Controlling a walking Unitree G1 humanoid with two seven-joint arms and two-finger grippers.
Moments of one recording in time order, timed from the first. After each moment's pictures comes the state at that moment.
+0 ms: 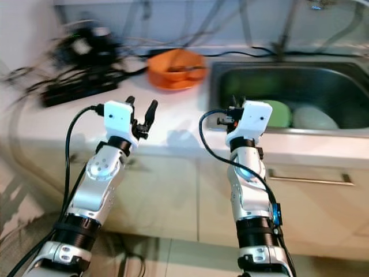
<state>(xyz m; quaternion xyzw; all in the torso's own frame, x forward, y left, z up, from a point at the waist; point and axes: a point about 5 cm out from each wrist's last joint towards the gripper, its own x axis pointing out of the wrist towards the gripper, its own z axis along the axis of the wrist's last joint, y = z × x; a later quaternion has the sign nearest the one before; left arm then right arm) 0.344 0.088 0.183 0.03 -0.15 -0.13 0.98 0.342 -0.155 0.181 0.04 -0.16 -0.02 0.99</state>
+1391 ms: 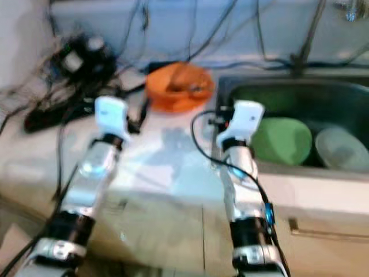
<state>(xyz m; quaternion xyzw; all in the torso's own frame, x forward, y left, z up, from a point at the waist) 0.347 0.101 0.186 0.04 -0.16 -0.12 0.98 0.343 -0.141 0.181 0.06 -0.16 0.01 0.99</state>
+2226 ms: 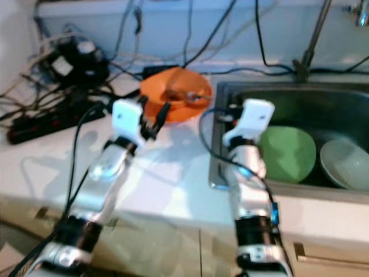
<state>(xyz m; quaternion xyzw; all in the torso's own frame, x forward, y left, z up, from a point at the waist) 0.336 0.078 0.179 0.04 -0.14 -0.21 0.97 0.343 -0.147 0.183 0.06 -0.17 0.00 0.98</state>
